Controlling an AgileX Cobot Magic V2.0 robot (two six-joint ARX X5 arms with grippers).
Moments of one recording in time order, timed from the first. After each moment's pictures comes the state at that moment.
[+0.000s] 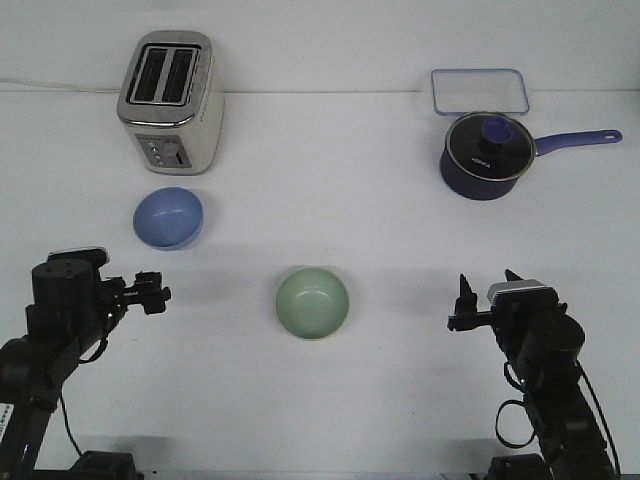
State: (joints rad) left arm -0.06 0.91 0.98 -0.66 0.05 -0.19; right arm 0.07 0.67 0.50 -0.15 -0.08 0.04
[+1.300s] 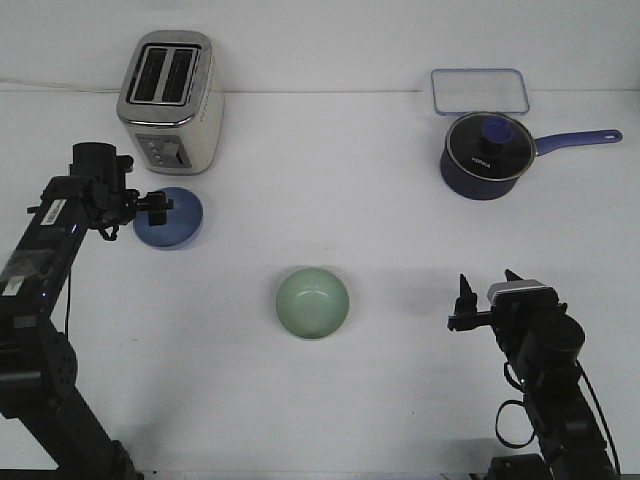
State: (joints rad) left arm 0.10 1.88 1.59 -0.67 0.05 0.03; right arm 0.07 0.67 0.50 -0.15 -0.08 0.04
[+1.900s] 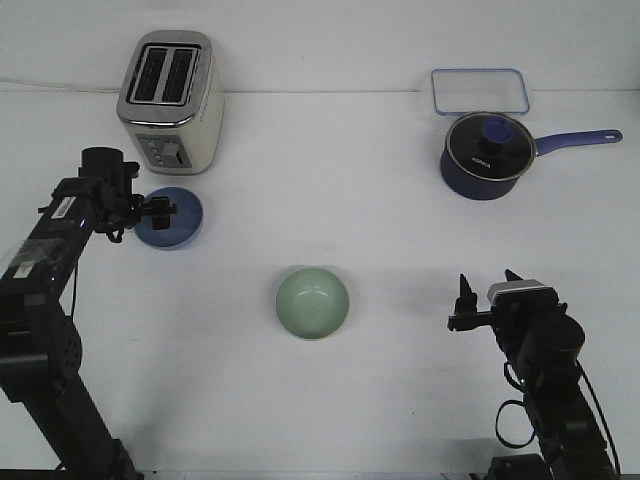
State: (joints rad) left arm 0.10 1.95 1.60 -0.64 0.05 0.04; right arm 0.07 0.67 0.50 -0.15 -0.08 0.04
